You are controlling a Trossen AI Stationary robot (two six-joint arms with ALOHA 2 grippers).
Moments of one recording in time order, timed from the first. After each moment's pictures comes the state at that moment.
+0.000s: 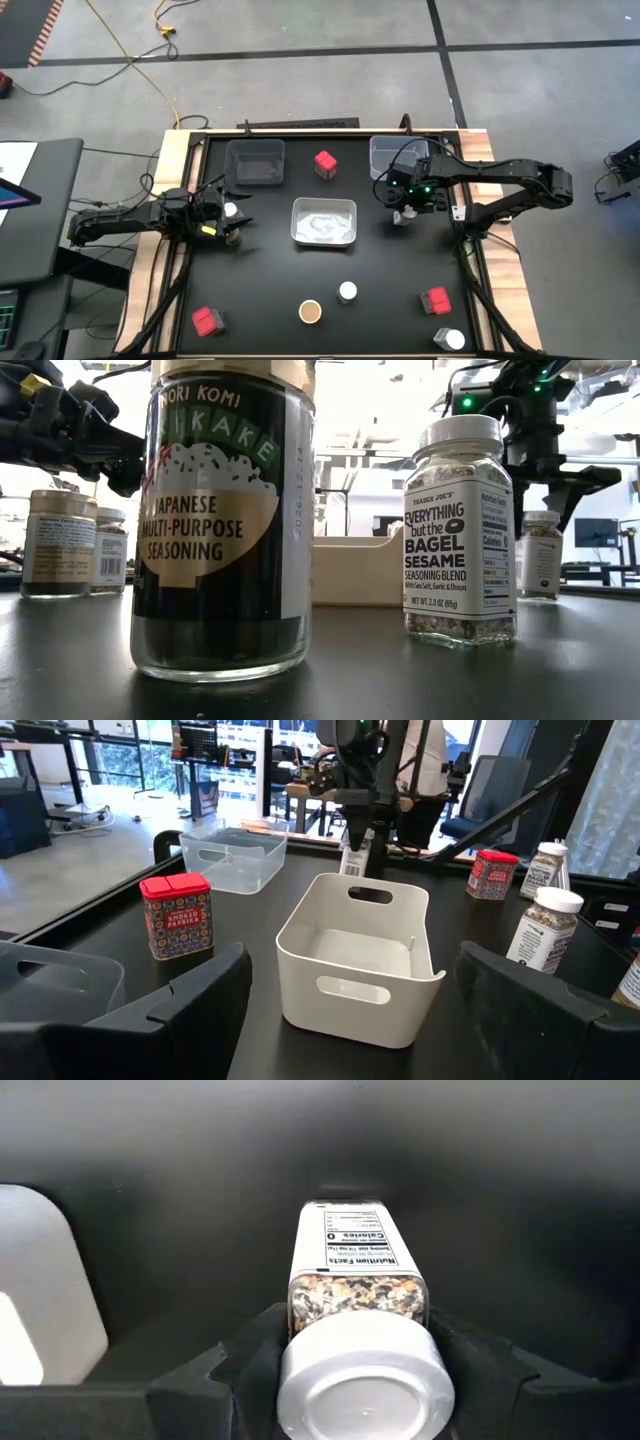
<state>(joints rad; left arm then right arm) 0.11 0.06 0.06 -0.05 -0.04 -0.09 -0.27 1.28 0.87 -1.07 -0.12 1.34</state>
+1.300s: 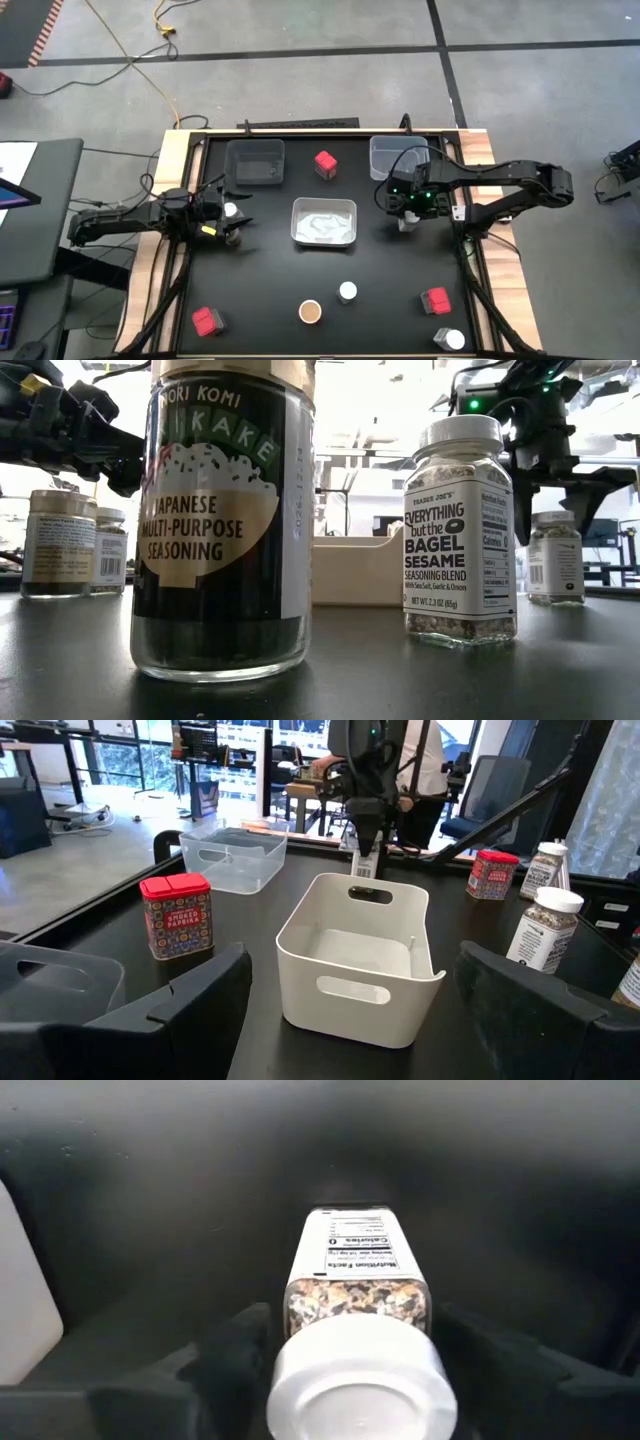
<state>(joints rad) 0.11 0.06 0.07 -0.05 -0.04 -0.09 -0.23 1.28 0.84 -1.08 -0.12 1.36</state>
